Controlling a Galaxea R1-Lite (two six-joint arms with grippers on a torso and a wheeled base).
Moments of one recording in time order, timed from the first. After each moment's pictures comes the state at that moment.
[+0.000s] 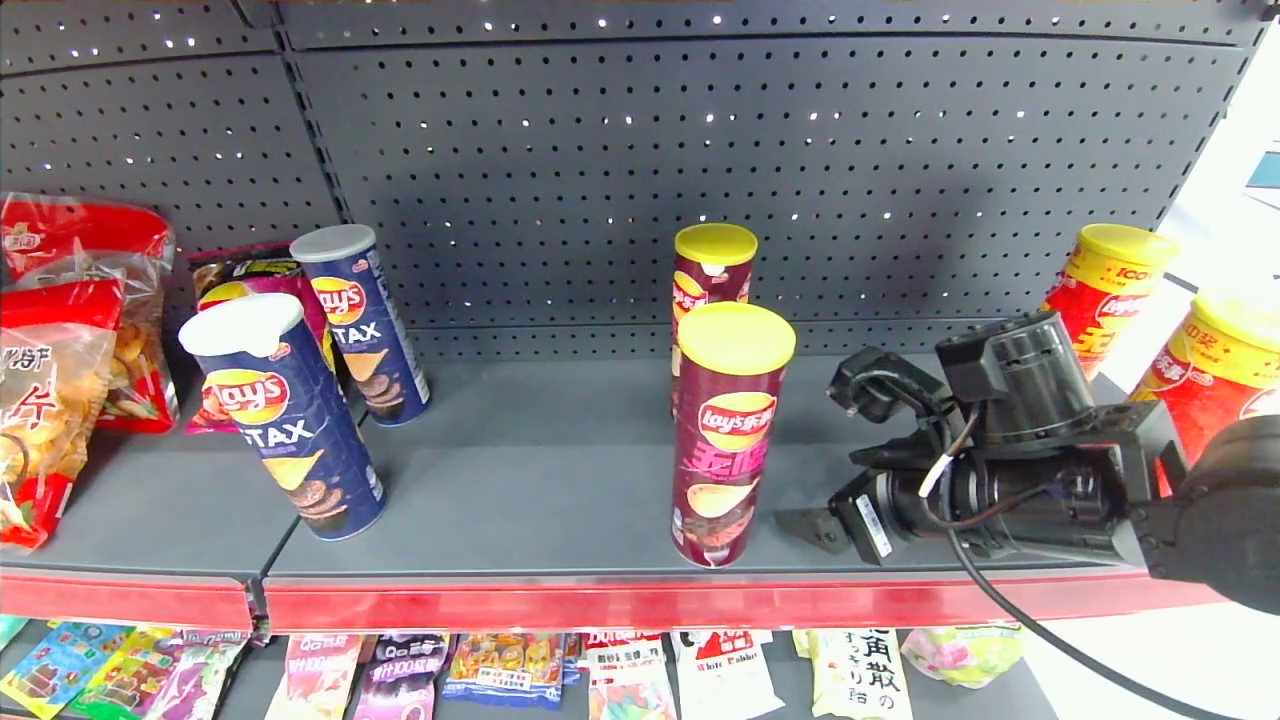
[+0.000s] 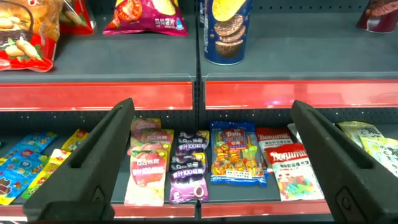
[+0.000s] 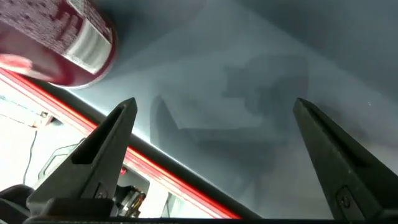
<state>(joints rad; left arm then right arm) 0.00 0.00 0.00 0.00 -0.02 0.00 0.58 1.67 -0.84 -0.15 -0.05 -0.11</state>
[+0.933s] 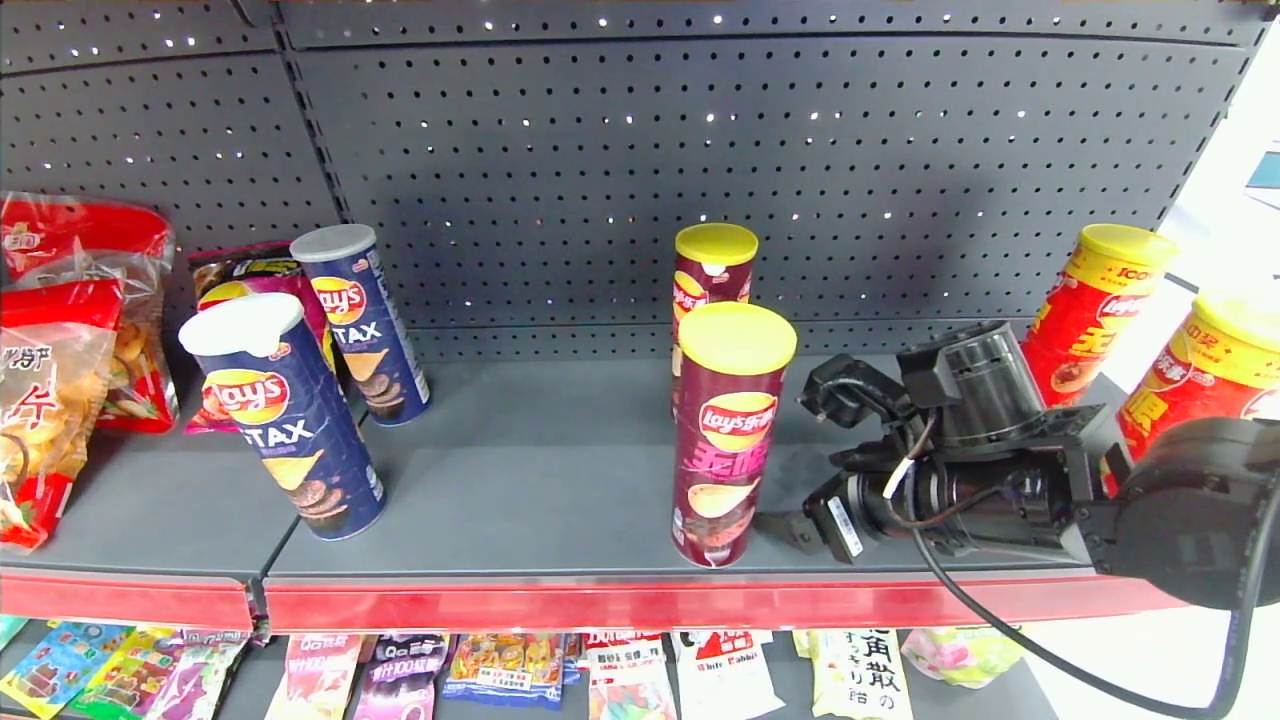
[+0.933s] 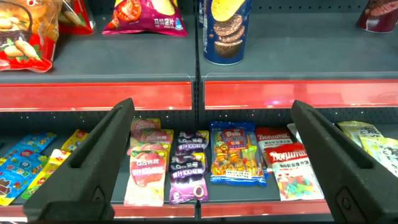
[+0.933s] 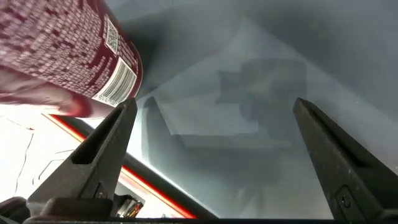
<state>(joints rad) 0.00 0.00 0.00 0.00 -0.02 0.00 0.59 1.73 -0.87 -0.17 -0.07 -0.11</state>
